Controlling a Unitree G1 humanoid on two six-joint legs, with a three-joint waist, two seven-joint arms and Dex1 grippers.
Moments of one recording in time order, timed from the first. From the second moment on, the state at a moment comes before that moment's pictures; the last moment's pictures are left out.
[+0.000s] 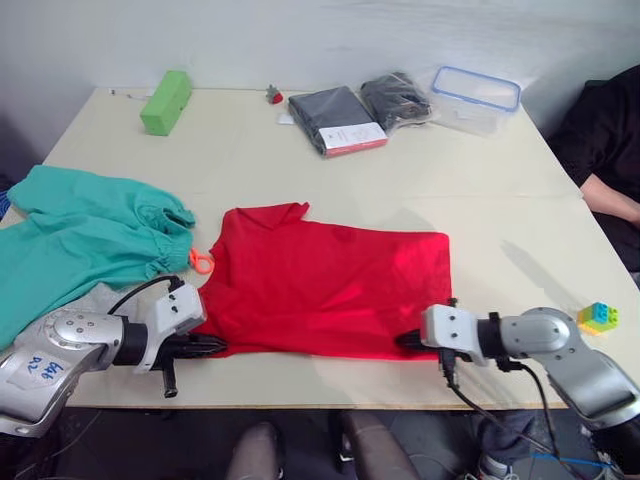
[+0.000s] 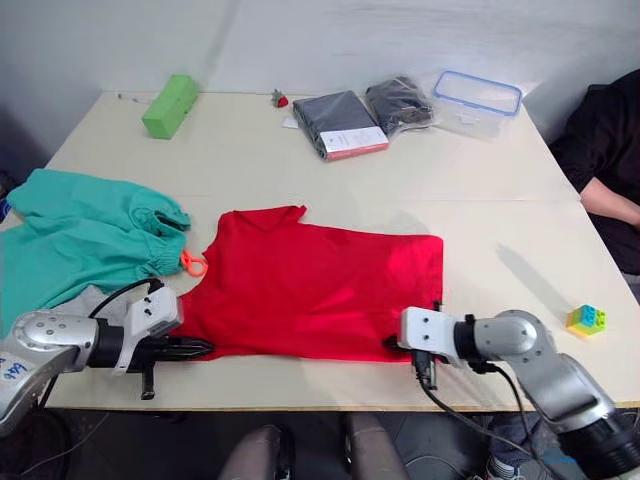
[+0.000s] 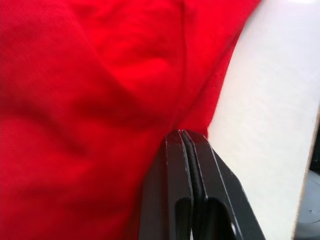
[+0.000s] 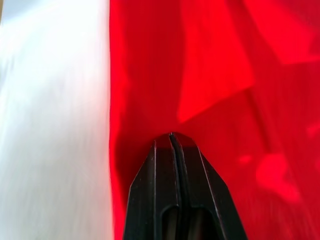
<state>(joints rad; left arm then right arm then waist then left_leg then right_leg) 0.01 1.06 0.03 -0.39 -0.44 0.66 -0.98 -0.01 -0.99 0.11 -0.32 0.15 0.20 1.06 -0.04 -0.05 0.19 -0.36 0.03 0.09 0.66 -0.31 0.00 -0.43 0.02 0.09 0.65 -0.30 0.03</state>
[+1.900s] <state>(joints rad) -0.42 0.99 -0.22 -0.15 -0.30 0.69 -1.02 -0.17 -0.85 0.17 -0.35 0.21 0.46 0.95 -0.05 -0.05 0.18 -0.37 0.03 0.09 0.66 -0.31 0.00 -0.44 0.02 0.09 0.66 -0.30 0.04</state>
